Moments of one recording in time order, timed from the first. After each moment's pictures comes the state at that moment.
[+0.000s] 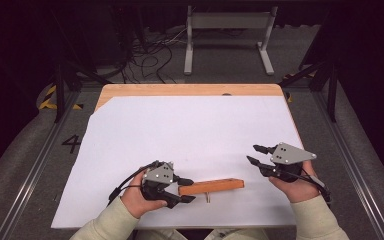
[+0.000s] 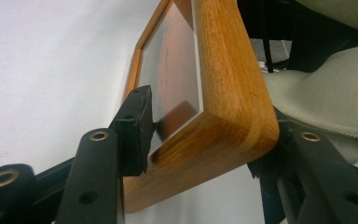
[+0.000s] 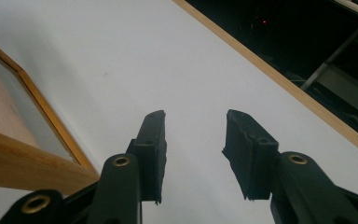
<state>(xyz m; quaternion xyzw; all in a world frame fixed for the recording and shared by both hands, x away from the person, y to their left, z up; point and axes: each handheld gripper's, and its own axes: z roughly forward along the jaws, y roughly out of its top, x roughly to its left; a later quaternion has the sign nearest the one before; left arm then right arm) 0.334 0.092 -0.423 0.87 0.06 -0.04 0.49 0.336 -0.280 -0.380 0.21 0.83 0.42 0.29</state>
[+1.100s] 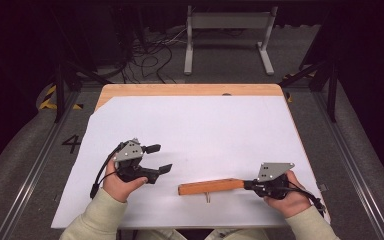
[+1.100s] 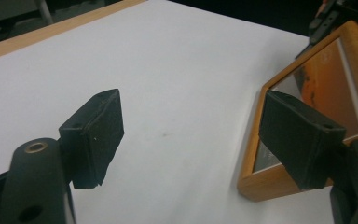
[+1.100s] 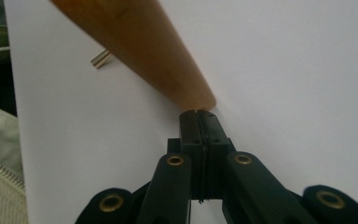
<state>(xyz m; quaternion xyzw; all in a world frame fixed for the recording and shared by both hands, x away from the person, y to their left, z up) 0.364 0.154 -0.407 0.81 0.23 0.11 0.53 0.319 -0.266 -0.428 0.20 0.90 0.37 0.12</state>
